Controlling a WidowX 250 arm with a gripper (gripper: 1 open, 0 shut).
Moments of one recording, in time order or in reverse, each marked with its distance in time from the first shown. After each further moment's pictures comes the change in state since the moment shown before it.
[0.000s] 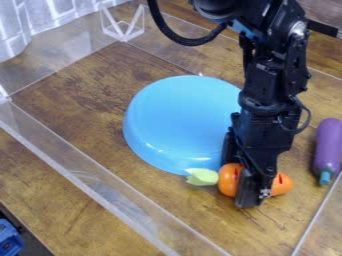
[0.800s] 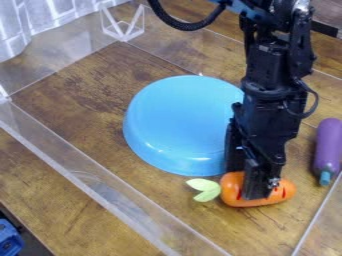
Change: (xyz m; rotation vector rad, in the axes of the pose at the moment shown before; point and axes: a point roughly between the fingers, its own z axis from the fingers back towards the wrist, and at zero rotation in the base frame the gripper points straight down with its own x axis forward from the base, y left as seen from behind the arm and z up) arm 0.003 -0.005 0.012 -0.019 -0.017 0.041
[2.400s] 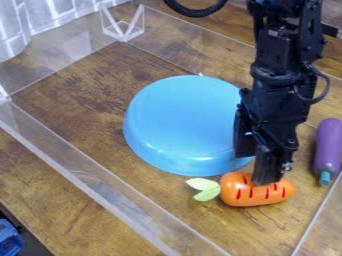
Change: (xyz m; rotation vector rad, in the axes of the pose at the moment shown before) arm 0.011 0.009 0.008 0.053 -0.041 0.019
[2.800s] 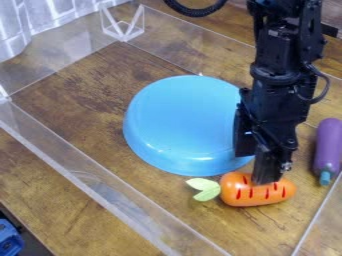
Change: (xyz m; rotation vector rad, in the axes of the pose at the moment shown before) arm 0.002 0.002 0.004 0.015 -0.017 0.000
